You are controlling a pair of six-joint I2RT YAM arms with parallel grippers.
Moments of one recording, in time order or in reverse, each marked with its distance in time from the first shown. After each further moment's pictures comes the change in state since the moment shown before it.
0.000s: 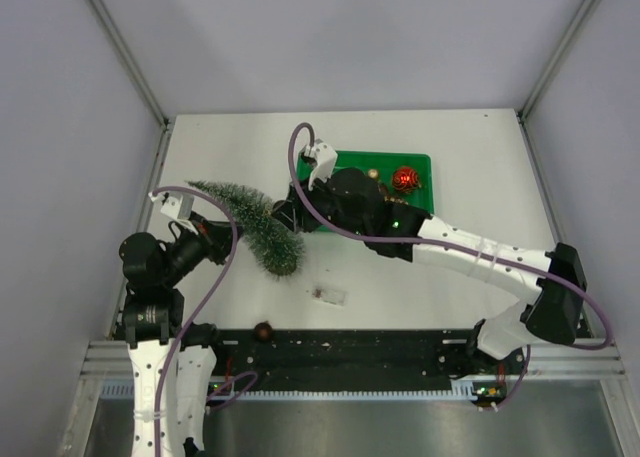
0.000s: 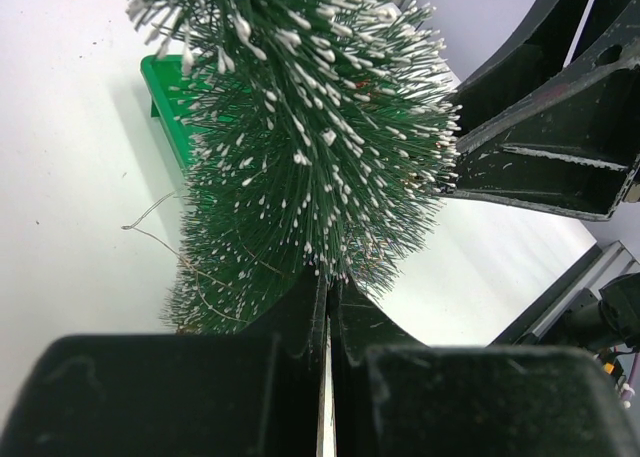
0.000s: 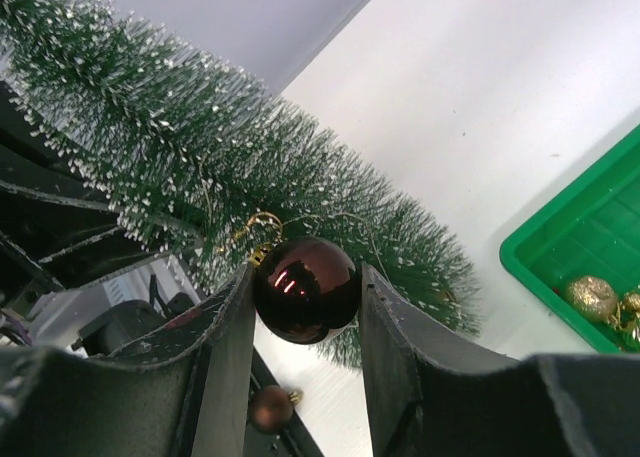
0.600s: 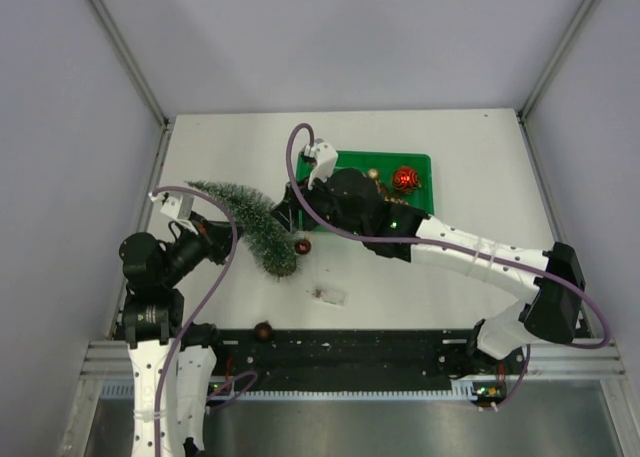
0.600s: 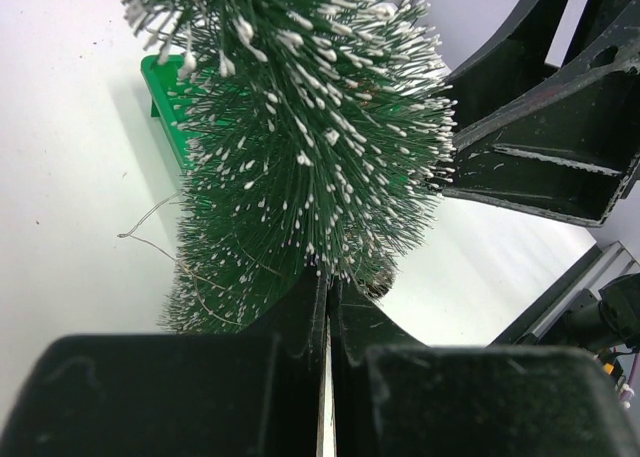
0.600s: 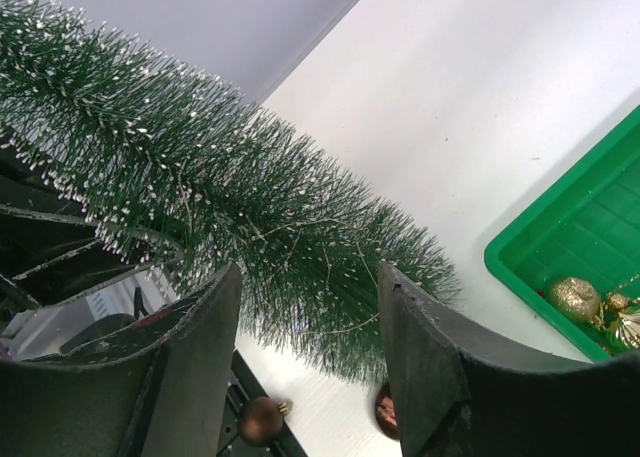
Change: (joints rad) left arm 0.000 0.000 0.000 0.001 0.000 -0.002; right arm 0.002 0.015 0.007 0.017 0.038 -0.006
